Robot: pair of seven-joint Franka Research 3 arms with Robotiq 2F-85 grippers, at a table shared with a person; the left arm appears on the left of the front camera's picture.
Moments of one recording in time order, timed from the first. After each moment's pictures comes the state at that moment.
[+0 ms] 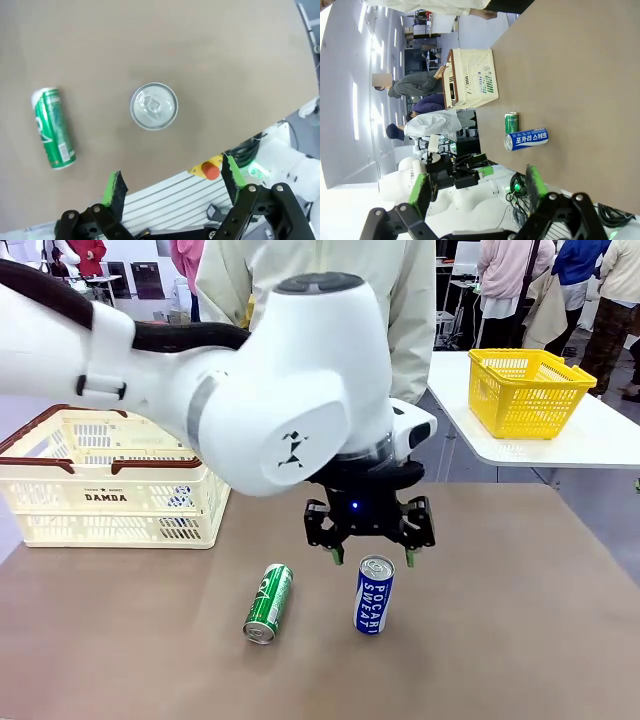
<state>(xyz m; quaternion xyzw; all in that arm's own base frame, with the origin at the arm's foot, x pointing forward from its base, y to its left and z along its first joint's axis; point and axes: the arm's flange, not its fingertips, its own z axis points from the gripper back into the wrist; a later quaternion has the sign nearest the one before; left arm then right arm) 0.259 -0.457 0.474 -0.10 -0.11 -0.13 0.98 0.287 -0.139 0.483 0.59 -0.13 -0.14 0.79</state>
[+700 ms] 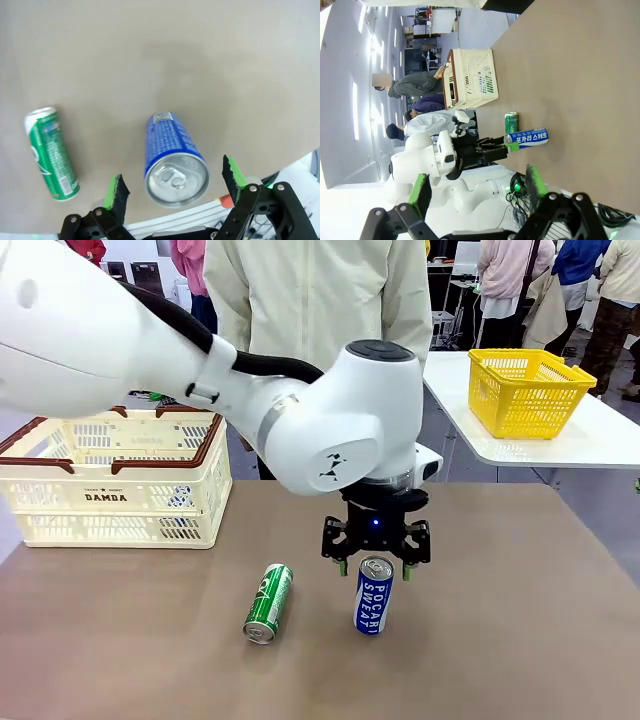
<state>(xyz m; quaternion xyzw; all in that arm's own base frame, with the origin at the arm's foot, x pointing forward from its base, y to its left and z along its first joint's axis) 0.319 -0.489 0.407 -0.04 -0.06 -0.09 0.99 0.287 -0.139 0.484 0.59 -0.13 -0.14 0.79</state>
